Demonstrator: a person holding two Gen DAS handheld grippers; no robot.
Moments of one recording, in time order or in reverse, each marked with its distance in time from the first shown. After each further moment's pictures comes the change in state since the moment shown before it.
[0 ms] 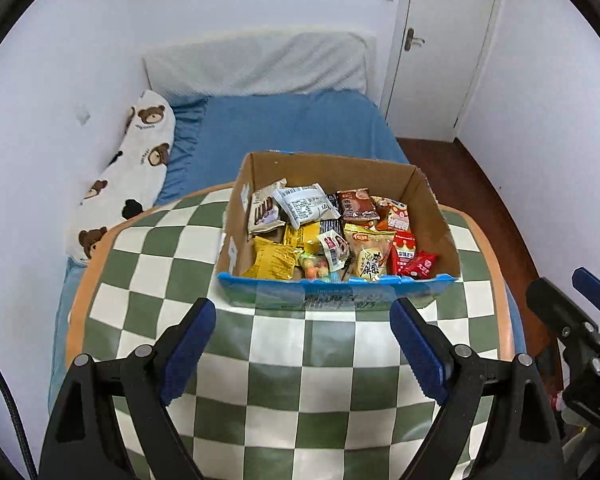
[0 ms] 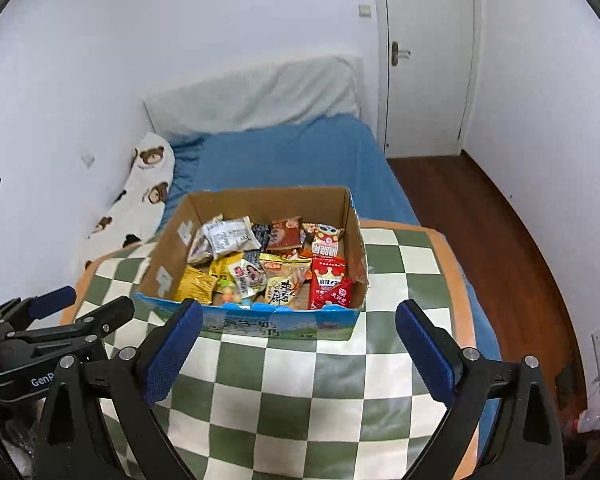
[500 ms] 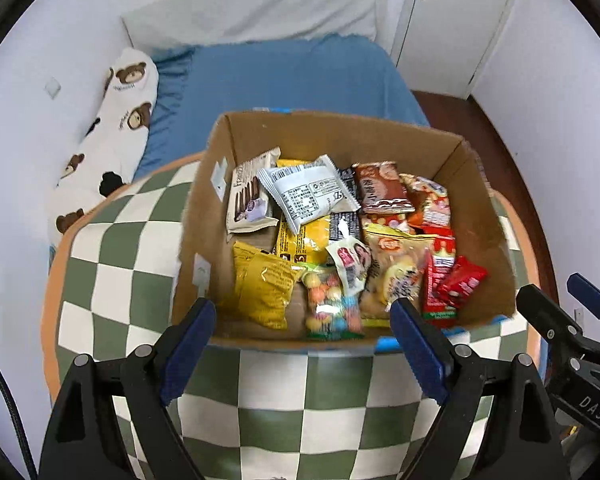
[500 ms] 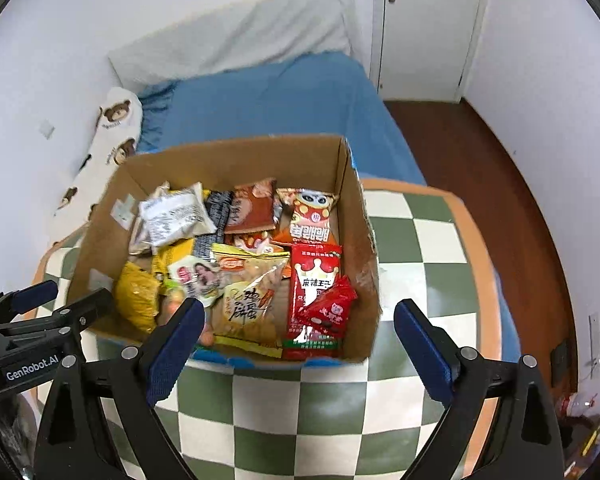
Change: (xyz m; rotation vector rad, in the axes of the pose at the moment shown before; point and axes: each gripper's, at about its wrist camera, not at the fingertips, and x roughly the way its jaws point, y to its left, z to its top) left arm 0.136 -0.002 0.058 0.008 0.211 -0.003; right arm 0.161 -0.020 0.038 0.027 0.234 -0.046
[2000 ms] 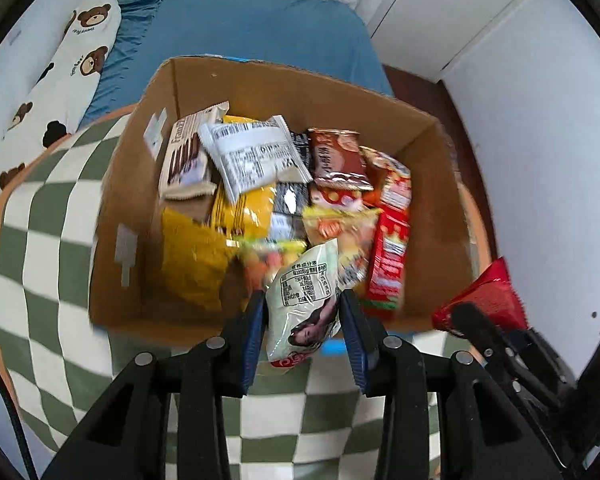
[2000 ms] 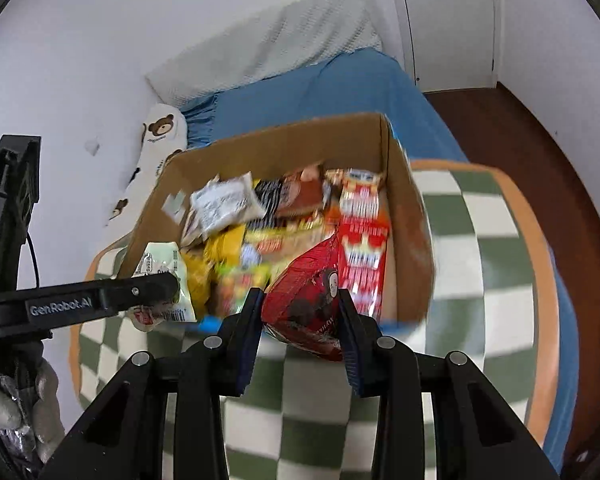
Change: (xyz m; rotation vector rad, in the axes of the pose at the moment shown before) left arm 0.059 -0.008 0.038 -0.082 0.198 -0.208; right arm 0.016 -0.003 -0.018 0.048 -0.002 0.201
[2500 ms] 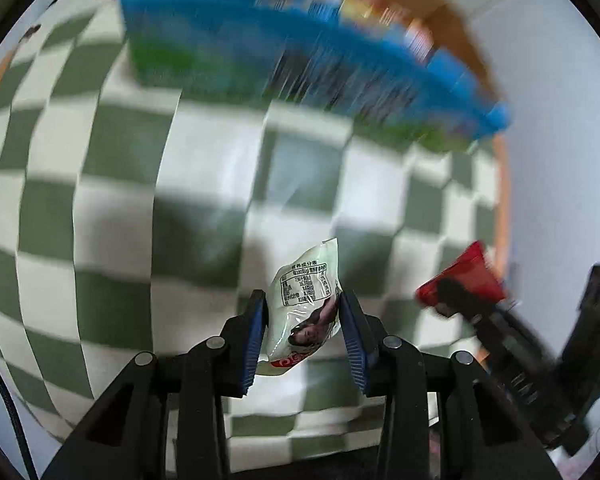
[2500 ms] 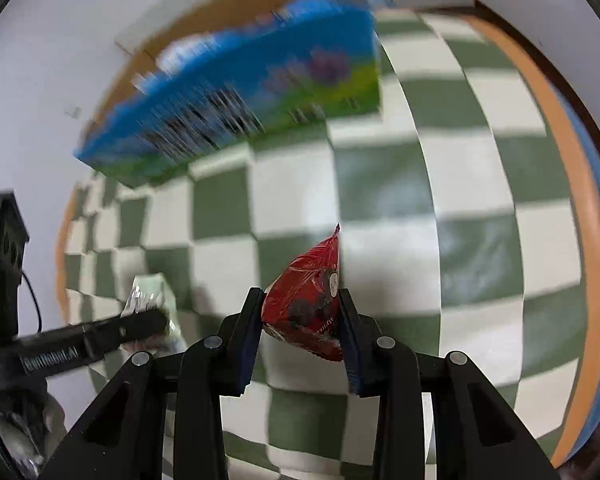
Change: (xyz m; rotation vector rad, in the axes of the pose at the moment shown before) left arm 0.027 -0.028 -0.175 -0.057 0.119 -0.075; right arm -0.008 -0.045 -0.187 0.138 0.183 0.043
